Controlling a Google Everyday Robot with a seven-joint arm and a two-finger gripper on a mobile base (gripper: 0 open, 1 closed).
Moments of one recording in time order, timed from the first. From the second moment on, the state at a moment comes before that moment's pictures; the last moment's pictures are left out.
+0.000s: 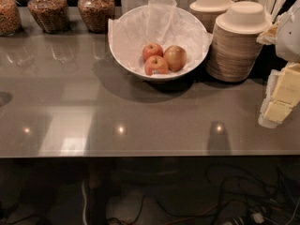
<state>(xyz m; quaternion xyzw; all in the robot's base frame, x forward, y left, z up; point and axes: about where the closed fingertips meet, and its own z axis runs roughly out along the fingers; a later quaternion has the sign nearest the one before) 0.438 -0.217 0.976 -0.60 0.78 -0.03 0.16</state>
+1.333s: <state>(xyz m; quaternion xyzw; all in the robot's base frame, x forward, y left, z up) 0.479 -0.197 0.937 -0.51 0.80 0.01 0.30</state>
